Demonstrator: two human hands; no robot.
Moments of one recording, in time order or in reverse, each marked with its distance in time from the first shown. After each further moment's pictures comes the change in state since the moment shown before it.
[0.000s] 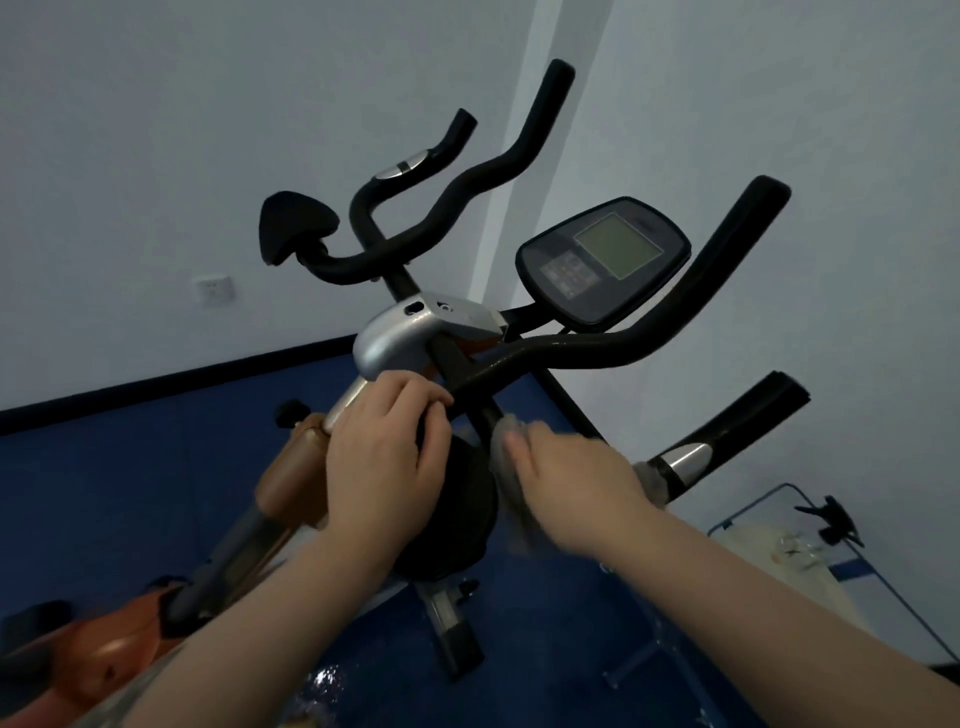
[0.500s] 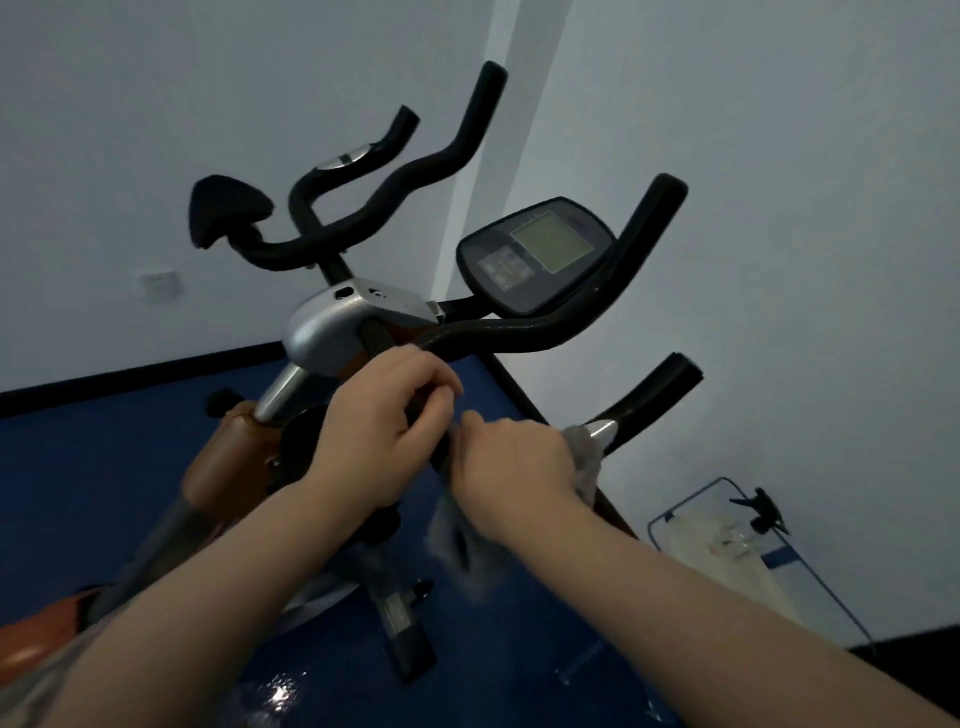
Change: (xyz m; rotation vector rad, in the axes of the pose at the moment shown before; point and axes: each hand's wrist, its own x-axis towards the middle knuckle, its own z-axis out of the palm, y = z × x) left_hand 0.014 0.055 0.013 -0.254 -0.163 0.151; right_hand -0.016 0.003 -0.014 -0.131 -0.062 0.094
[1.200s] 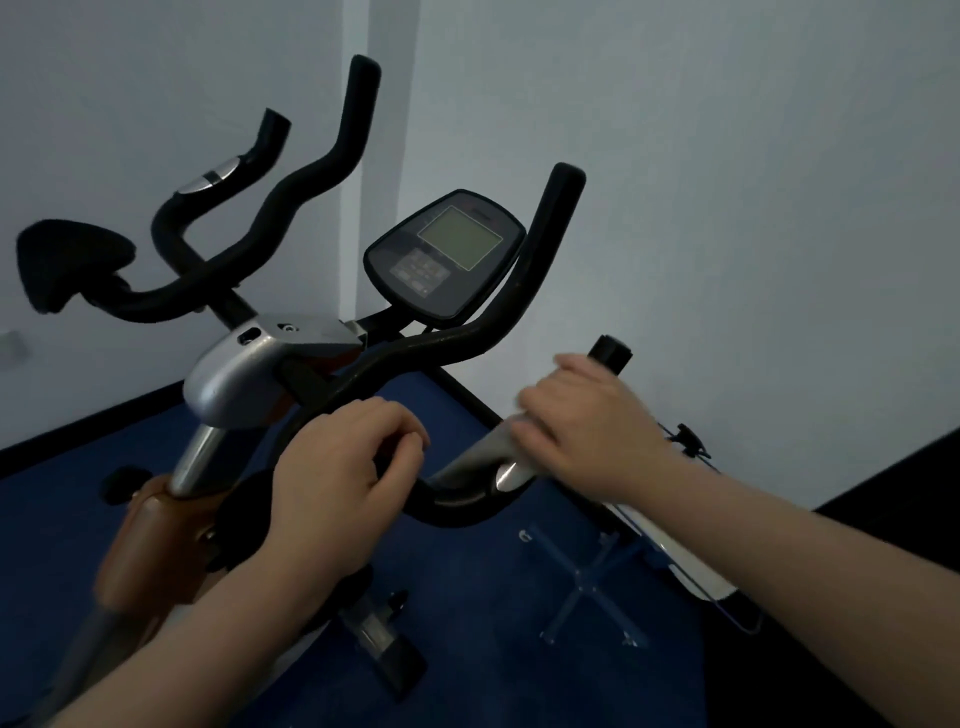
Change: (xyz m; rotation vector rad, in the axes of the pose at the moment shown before) left_hand 0.005 -0.001 -0.004 0.031 -0.205 0.018; right_hand -0.026 0.093 -0.006 -0.109 0.351 -0.086
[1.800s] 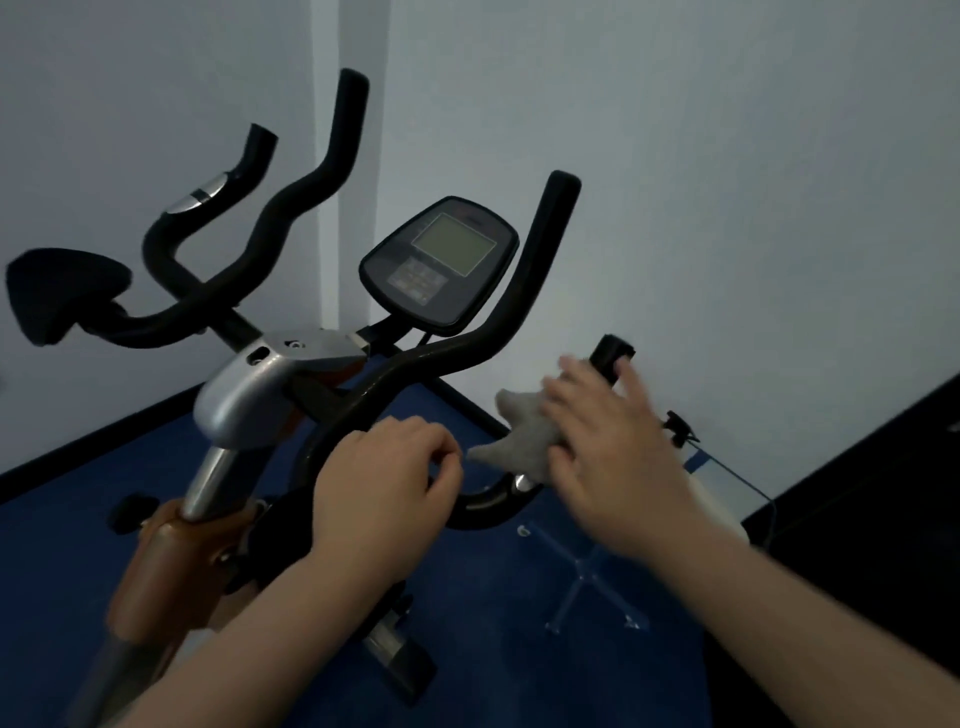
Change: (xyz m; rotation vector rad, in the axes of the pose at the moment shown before) left_hand 0.005 0.005 0.001 0.155 -0.175 -0.007; right_hand -0.024 -0.035 -0.010 -0.007 -0.023 0.313
